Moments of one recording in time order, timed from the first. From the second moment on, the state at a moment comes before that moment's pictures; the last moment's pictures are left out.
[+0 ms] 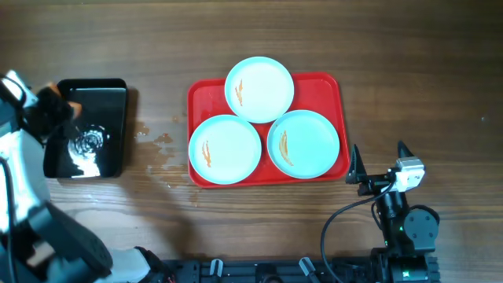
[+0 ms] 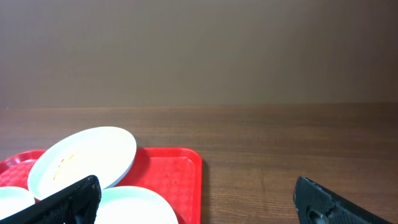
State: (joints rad) left arm 0.61 1.58 1.19 -0.48 0.31 -0.27; right arm 0.03 0.02 0.01 0.00 -0.07 0.05
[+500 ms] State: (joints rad) left arm 0.61 1.55 1.18 -0.42 0.32 -0.29; right arm 0.03 0.02 0.01 0.00 -0.07 0.05
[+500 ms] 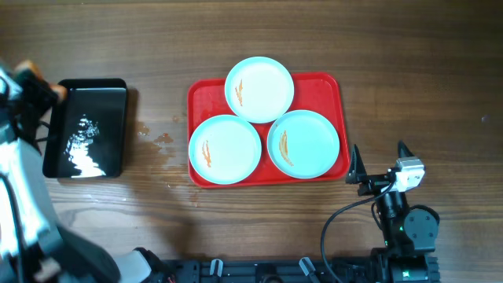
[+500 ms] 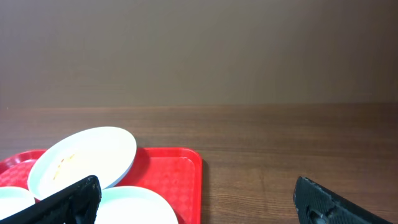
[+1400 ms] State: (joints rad) left arm 0.59 1.62 1.10 -0.38 0.40 -0.31; right arm 0.03 0.02 0.01 0.00 -0.07 0.05
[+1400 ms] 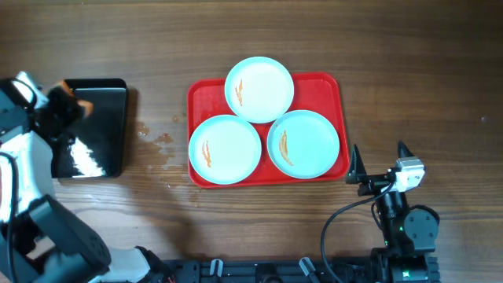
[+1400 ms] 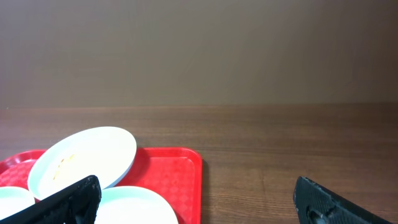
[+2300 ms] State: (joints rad) left arm 0.56 1.55 1.09 -0.37 0.32 -0.36; right arm 0.03 0.02 0.01 0.00 -0.07 0.05
